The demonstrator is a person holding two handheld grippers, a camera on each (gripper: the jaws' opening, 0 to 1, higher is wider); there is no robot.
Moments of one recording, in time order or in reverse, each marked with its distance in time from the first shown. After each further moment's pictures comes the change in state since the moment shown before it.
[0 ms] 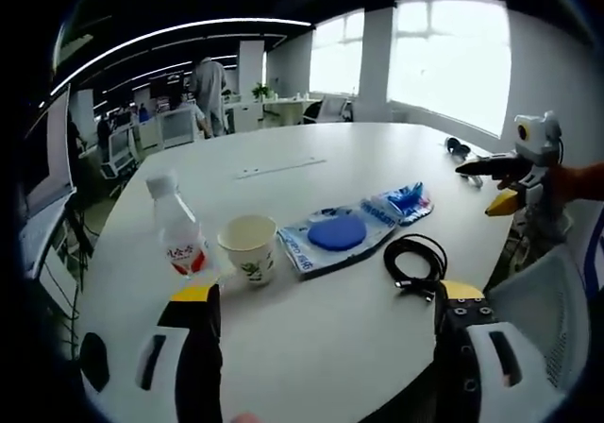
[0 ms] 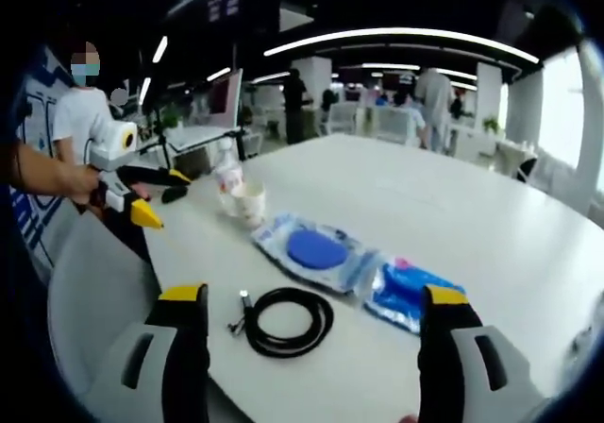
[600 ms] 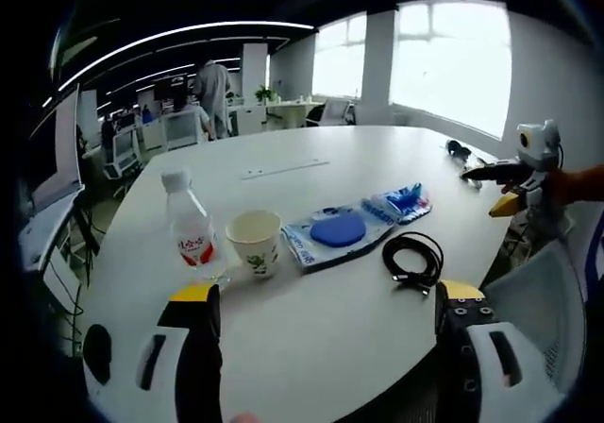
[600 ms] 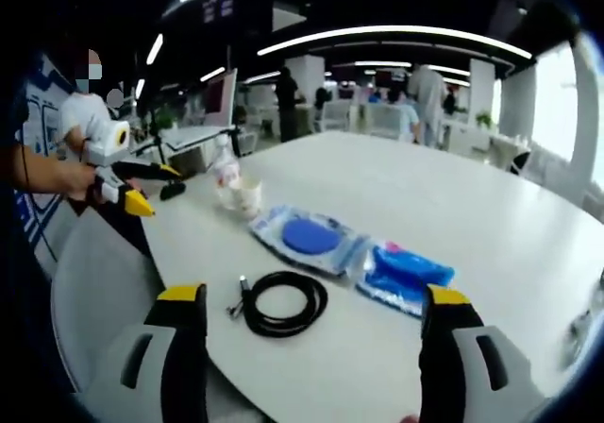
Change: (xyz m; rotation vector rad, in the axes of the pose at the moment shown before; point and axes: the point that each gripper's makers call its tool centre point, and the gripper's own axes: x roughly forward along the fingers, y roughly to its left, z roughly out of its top) left arm -0.016 -0.002 -0.006 -0.002 -0.010 0.011; right arm -0.022 -0.007 -0.018 0.028 0.009 -0.026
